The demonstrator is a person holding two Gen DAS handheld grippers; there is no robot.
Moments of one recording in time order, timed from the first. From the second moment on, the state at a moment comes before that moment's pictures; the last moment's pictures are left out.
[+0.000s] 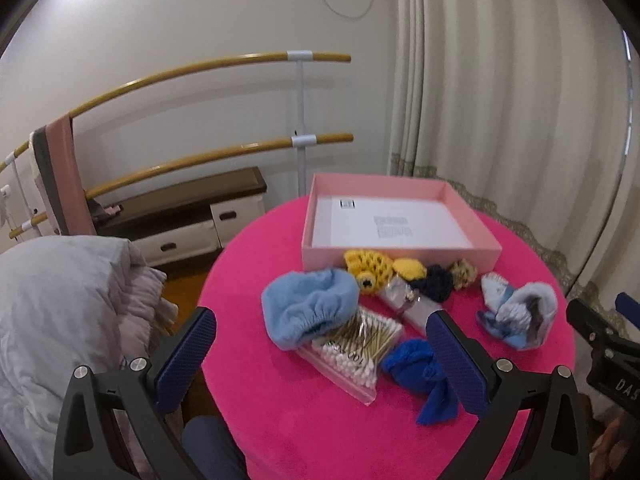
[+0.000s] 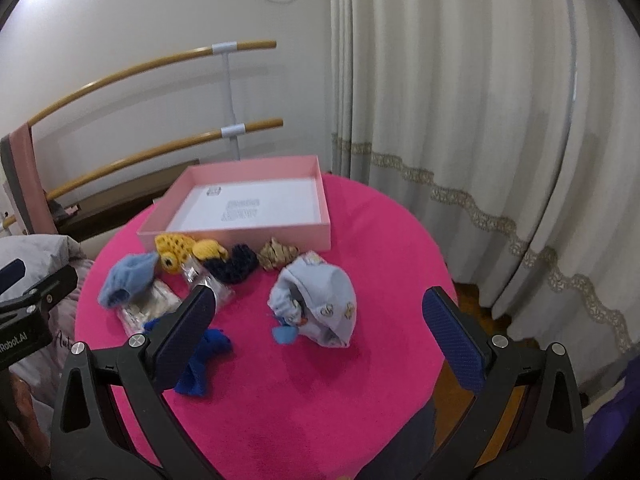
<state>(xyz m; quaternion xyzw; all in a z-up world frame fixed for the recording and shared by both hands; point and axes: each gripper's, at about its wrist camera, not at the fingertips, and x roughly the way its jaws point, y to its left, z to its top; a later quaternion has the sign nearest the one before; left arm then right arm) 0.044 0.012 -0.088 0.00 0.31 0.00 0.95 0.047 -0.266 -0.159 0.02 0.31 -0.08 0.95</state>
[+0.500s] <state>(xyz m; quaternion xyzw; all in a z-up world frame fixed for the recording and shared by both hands) 0.113 0.012 -0.167 0.02 0.38 0.00 0.93 0.081 -0.275 -0.195 0.02 0.36 -0.08 0.93</state>
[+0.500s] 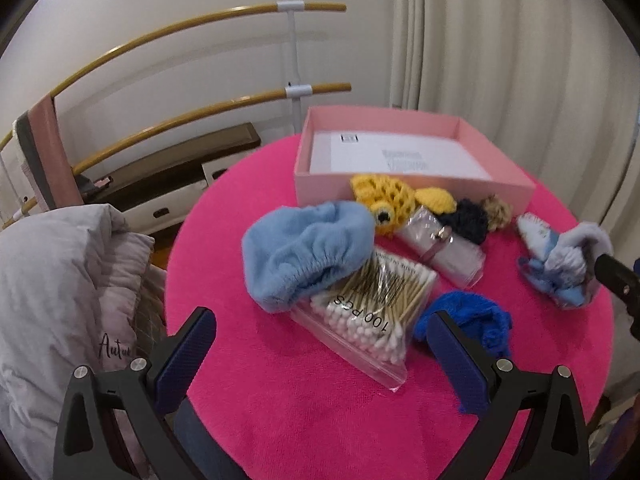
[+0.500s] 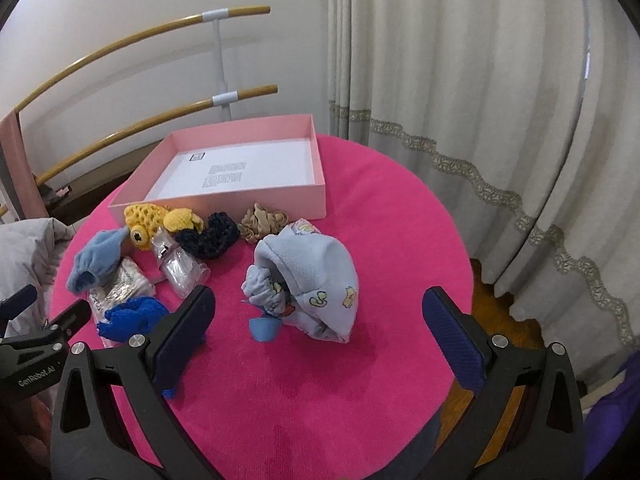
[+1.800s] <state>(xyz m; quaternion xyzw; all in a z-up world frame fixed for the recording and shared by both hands) 0.226 0.002 -0.239 0.04 0.46 -0.10 0.88 0.119 -0.282 -0.219 0.02 0.40 -0.08 0.91</state>
